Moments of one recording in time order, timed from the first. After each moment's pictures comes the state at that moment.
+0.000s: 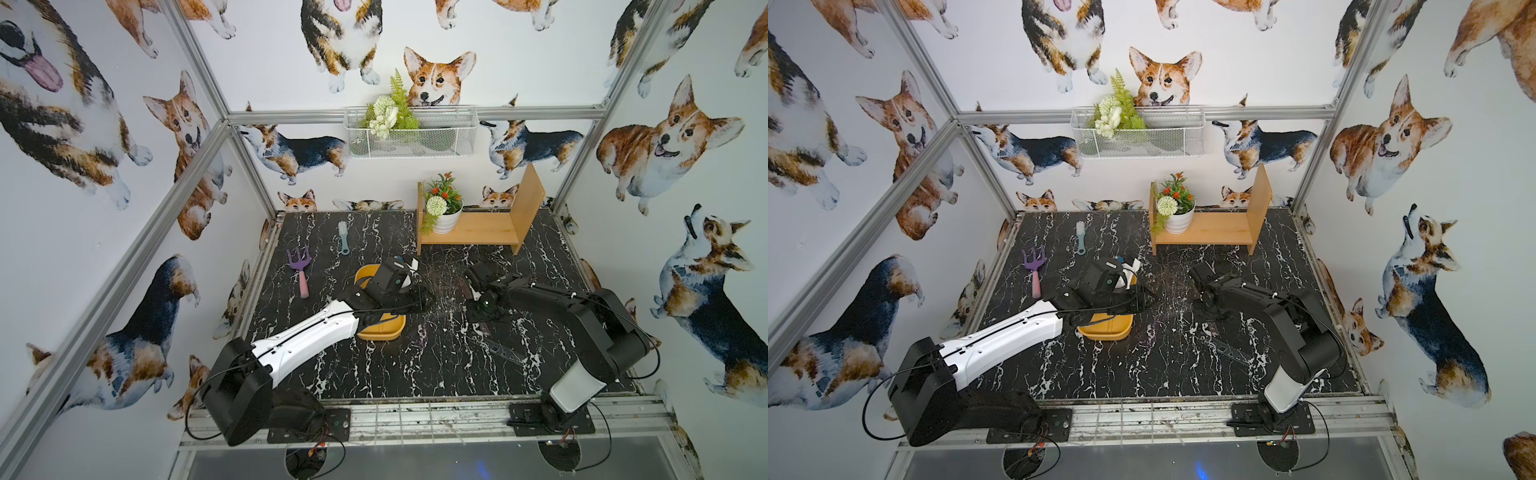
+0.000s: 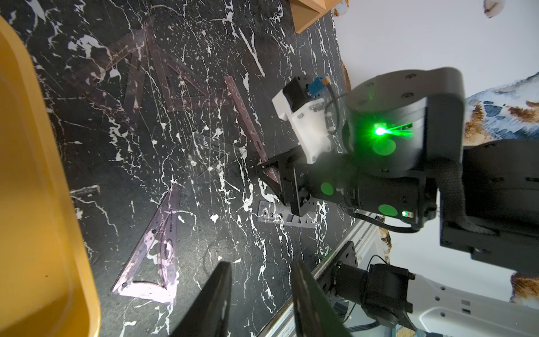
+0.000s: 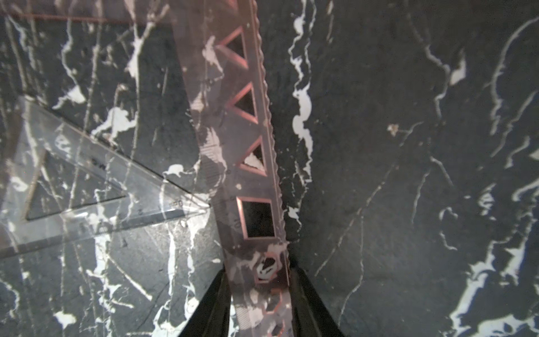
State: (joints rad) left arm -0.73 1.38 0.97 -0.29 0.30 -0.79; right arm 0.46 1.64 0.91 -0.62 0.08 0.37
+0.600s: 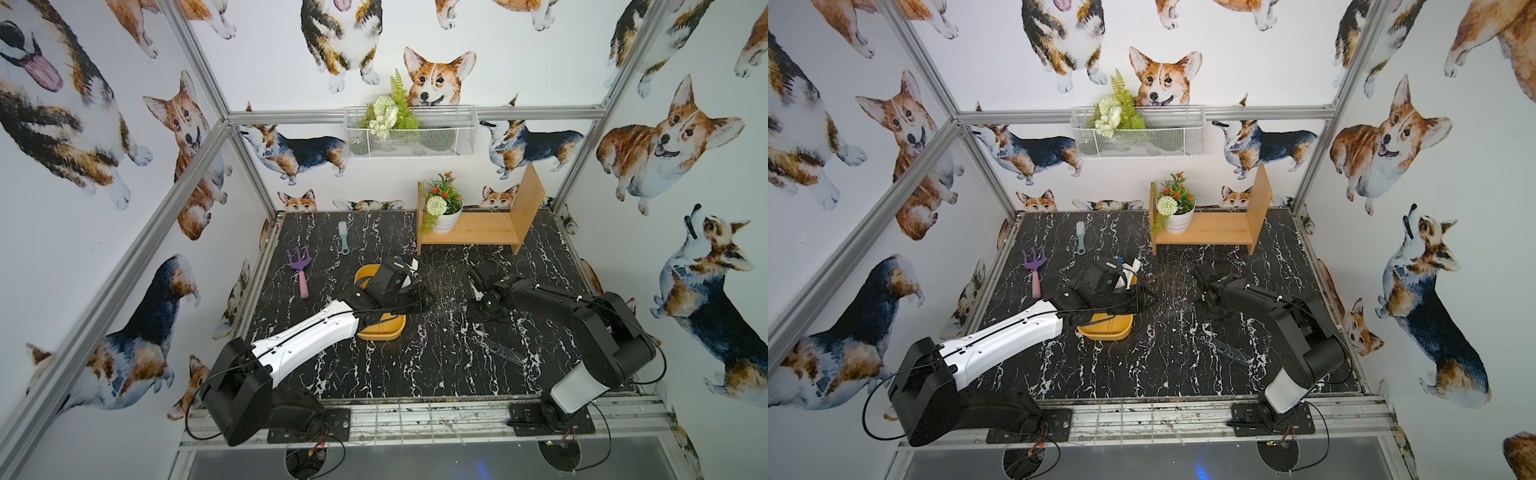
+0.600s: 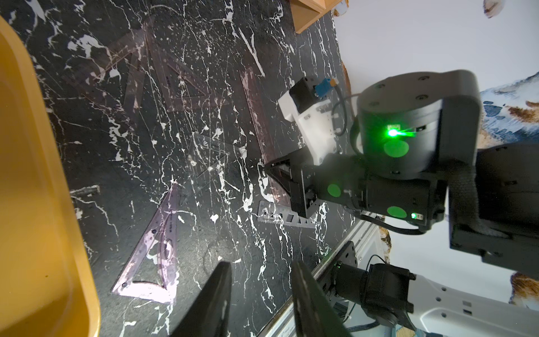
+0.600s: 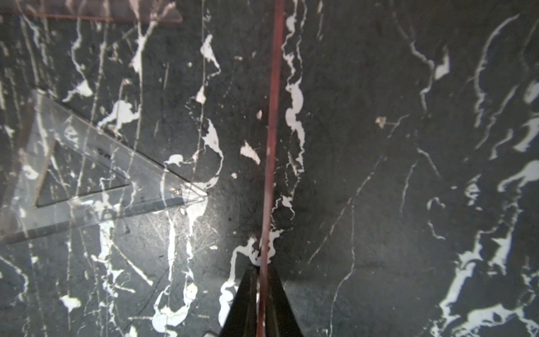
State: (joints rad) left arm -0.73 1.38 0.97 -0.29 0.30 -0.79; right arm 0.45 1.60 0.90 -0.64 0.07 0.36
